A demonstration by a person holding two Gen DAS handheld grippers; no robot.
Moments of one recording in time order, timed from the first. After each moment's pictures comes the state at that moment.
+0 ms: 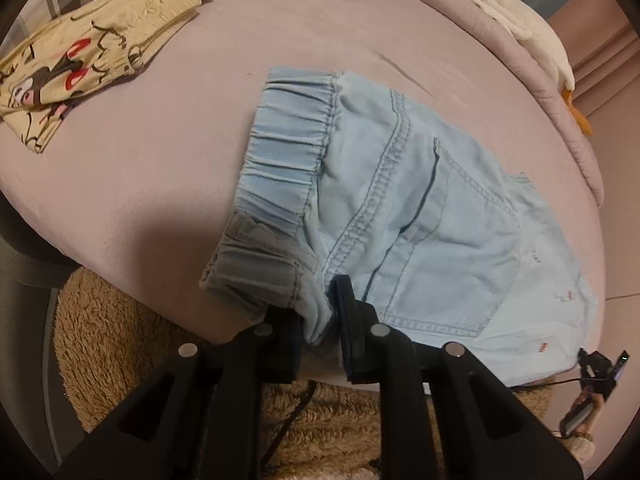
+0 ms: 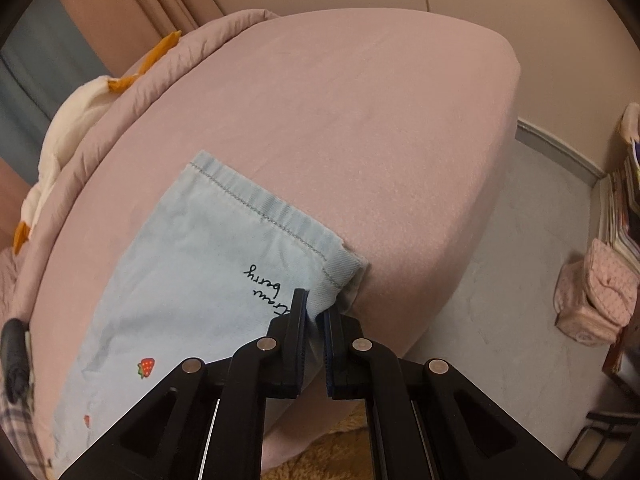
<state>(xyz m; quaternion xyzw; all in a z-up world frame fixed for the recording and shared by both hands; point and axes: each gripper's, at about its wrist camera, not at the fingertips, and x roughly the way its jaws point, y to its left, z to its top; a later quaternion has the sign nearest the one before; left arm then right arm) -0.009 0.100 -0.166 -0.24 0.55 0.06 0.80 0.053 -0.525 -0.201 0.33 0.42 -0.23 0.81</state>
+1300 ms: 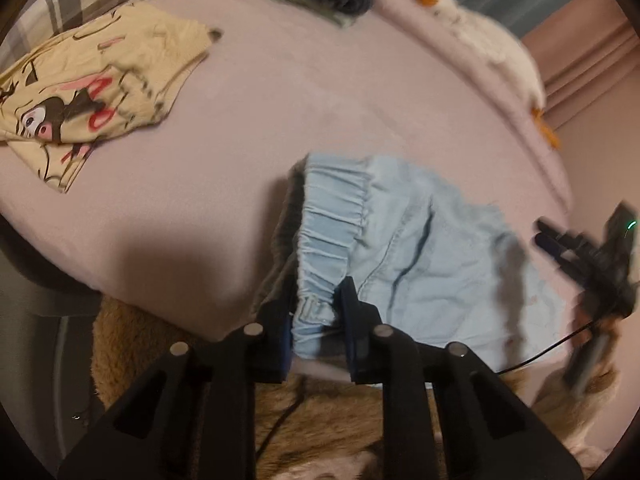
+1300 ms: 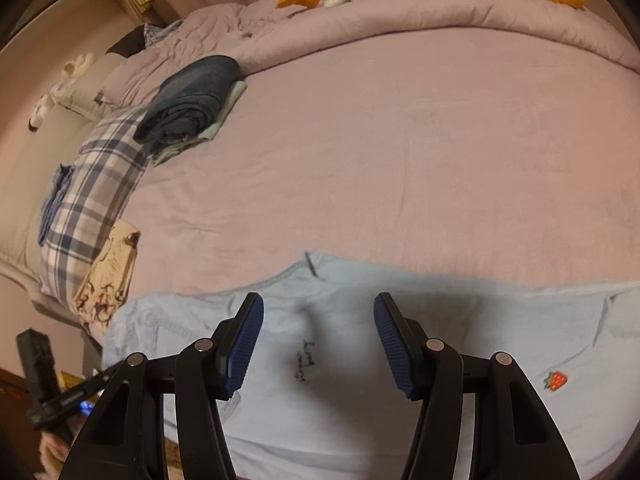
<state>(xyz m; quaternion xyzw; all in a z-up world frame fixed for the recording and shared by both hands) -0.028 0.138 -0.138 -0.26 0.52 0.03 0.81 0.182 -0.166 -0.099 0.12 0.50 0.22 0.83</state>
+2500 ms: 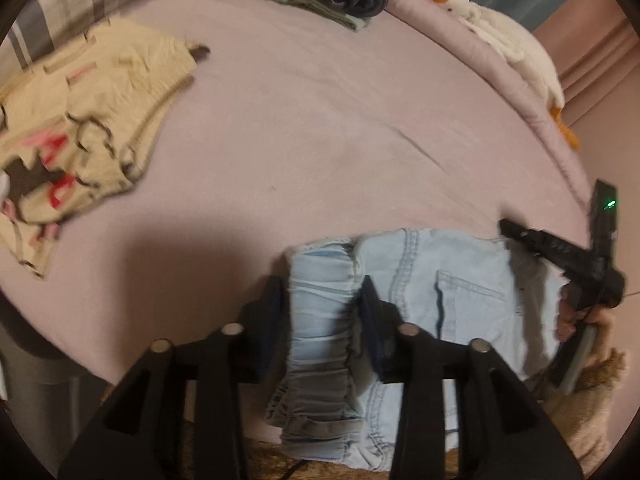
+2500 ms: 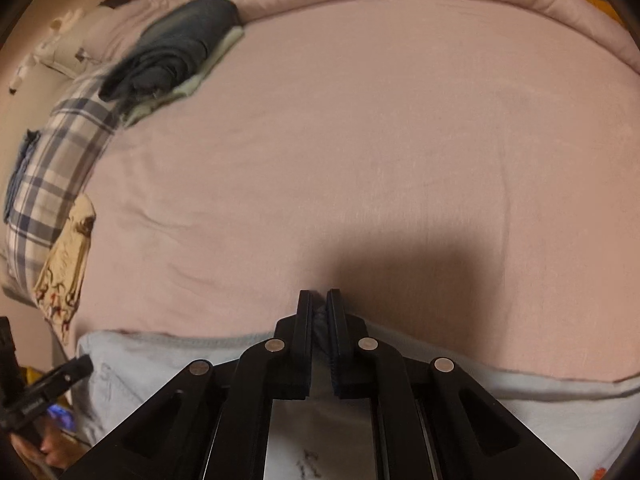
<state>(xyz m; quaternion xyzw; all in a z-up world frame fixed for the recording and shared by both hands) 0.039 0.148 -0.142 -0.22 0.52 0.05 0.83 0.232 -0.095 -0.156 0.06 0.54 0.24 0.81</state>
